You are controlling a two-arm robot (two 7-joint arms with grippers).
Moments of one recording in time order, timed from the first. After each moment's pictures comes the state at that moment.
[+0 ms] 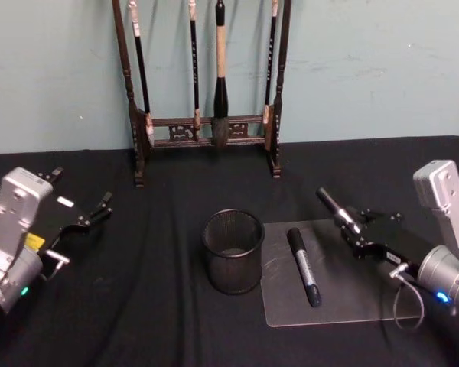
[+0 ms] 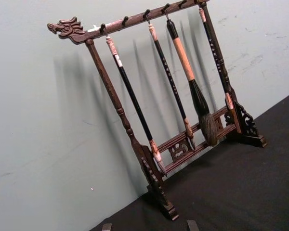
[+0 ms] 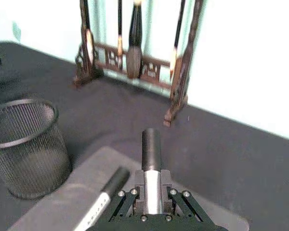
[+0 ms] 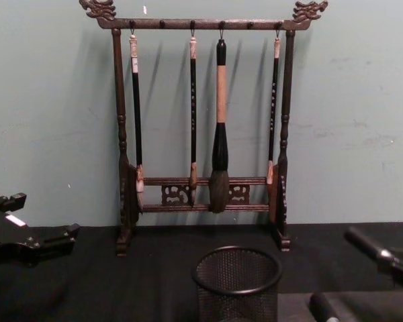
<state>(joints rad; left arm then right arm) -0.20 0.60 0.45 -1.41 -0.25 -0.12 0.03 0.12 0.49 -0.26 -1.49 0.33 0.13 0.38</state>
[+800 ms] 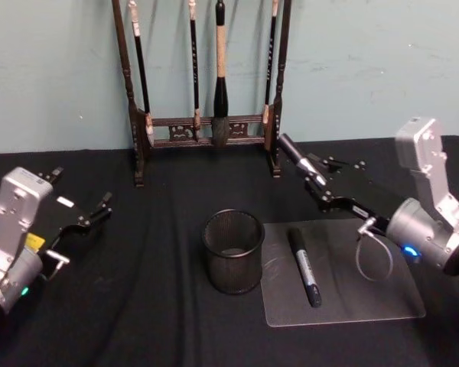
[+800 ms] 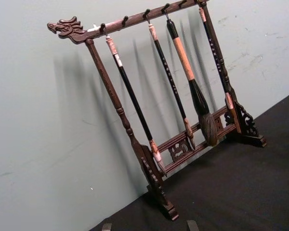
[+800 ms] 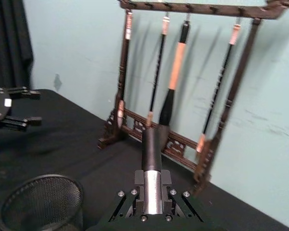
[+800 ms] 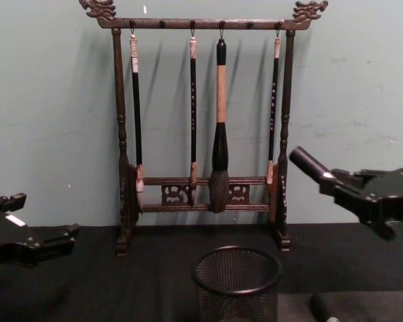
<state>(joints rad) -0.20 0.60 0.45 -1.41 -0.25 -0.12 0.03 0.29 0.43 -0.32 -1.40 0.33 -0.07 0.50</state>
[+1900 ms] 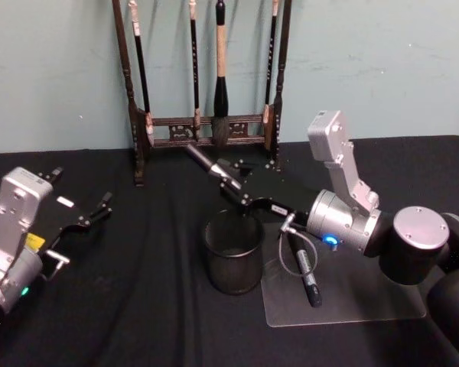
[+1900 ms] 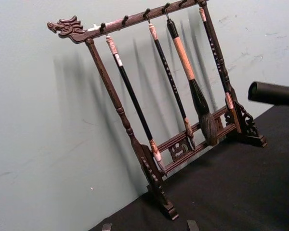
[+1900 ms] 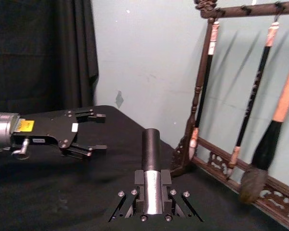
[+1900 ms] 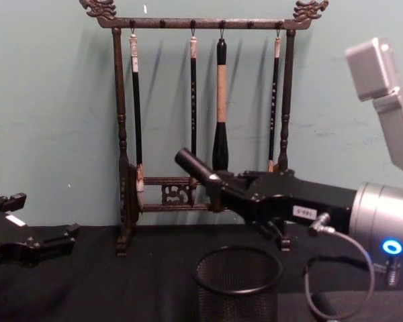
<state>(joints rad) -0.20 0.60 0.45 -1.41 -0.25 -0.12 0.03 0.50 0.28 -0.51 -1.15 0.38 -0.13 0.66</state>
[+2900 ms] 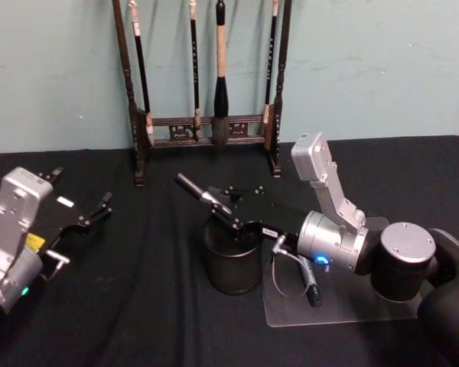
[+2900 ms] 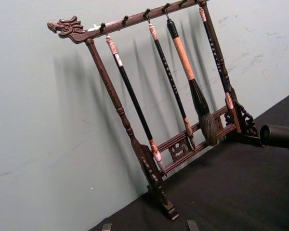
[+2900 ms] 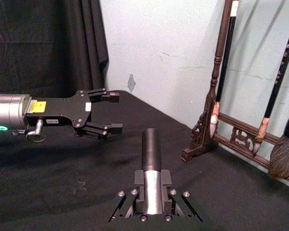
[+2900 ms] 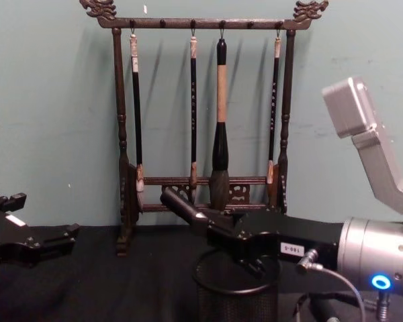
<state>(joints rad) -0.20 0.60 0.45 -1.41 -0.25 -0.12 0.03 0.49 0.27 -0.56 -1.11 0.41 -0.11 0.67</state>
